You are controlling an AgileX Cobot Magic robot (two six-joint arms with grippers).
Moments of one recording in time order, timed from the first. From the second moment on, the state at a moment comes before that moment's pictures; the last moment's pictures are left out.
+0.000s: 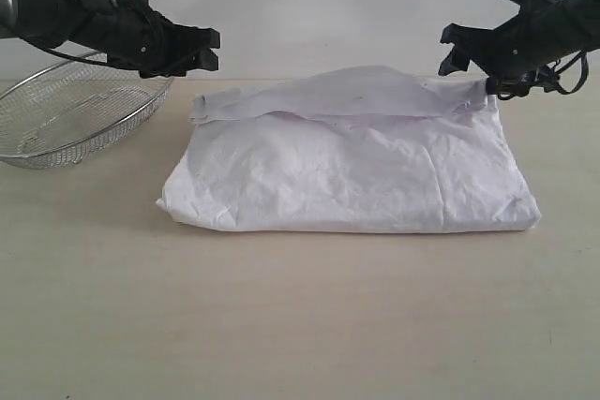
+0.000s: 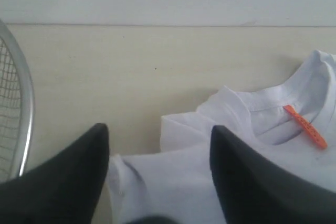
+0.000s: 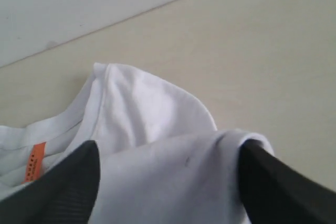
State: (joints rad) left arm -0.14 2.27 -1.79 -0.76 0.46 0.54; right arm -0.16 2.21 -1.68 0.72 0.48 -0.33
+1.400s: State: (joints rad) left arm -0.20 2.24 -1.81 -0.63 0.81 0.54; right arm 0.11 2.22 -1.68 0.68 0.57 -0.52
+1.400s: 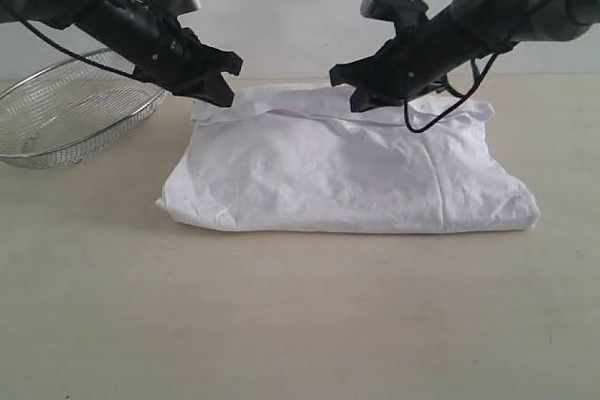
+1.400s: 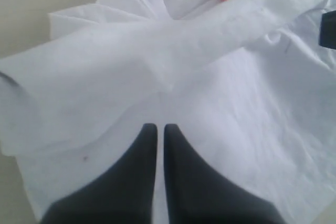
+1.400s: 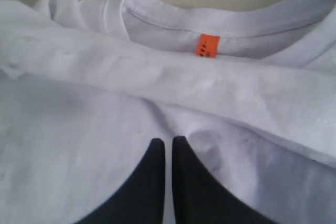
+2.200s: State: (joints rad) left arm -0.23 2.32 -1.77 -0.60 0.75 0.54; right arm 0.09 2.33 -1.99 0.65 0.38 -0.37
